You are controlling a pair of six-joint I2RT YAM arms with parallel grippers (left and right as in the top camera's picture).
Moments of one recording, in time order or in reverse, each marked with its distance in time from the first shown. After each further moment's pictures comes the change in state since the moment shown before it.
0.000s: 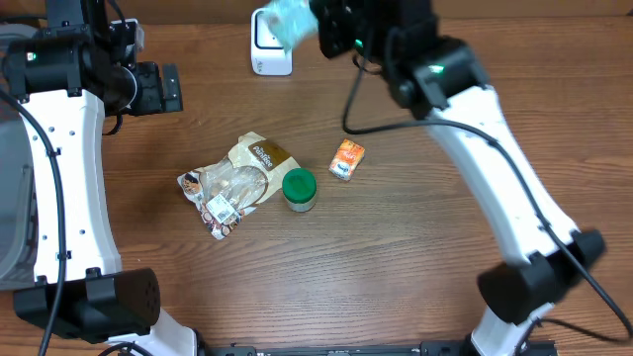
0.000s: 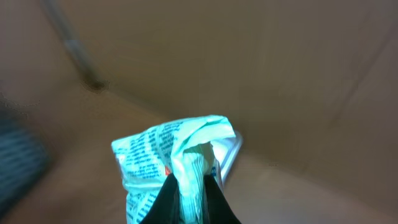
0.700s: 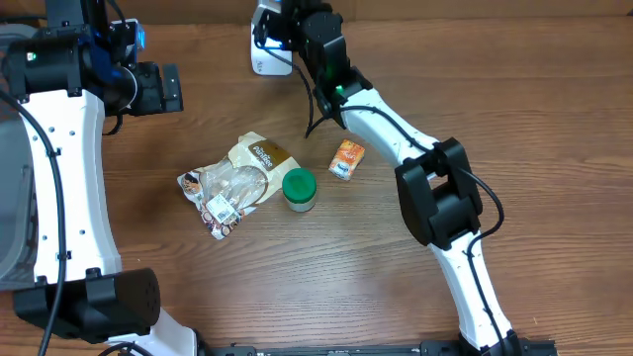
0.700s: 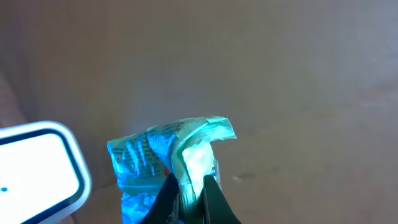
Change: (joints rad) left arm 0.000 0.000 -0.001 0.000 0.003 0.000; right arm 0.026 0.575 0.000 0.908 0.182 -1.139
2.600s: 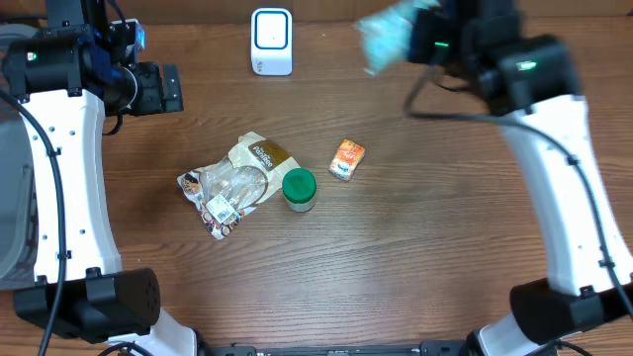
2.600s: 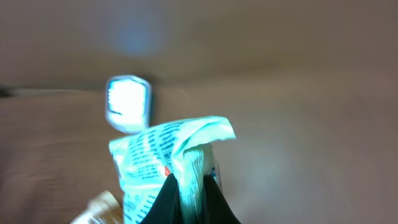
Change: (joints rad) left arm 0.000 0.000 0.000 0.000 0.000 0.000; right arm -0.252 -0.731 0.024 -1.492 -0.072 1.482
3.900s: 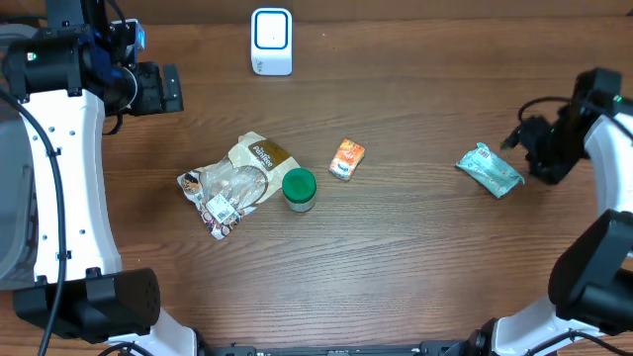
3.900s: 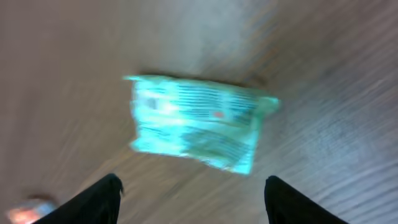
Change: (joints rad) left arm 0.000 0.000 0.000 0.001 0.000 0.000; right arm -0.605 0.056 -0.576 -0.023 -0.264 0.046
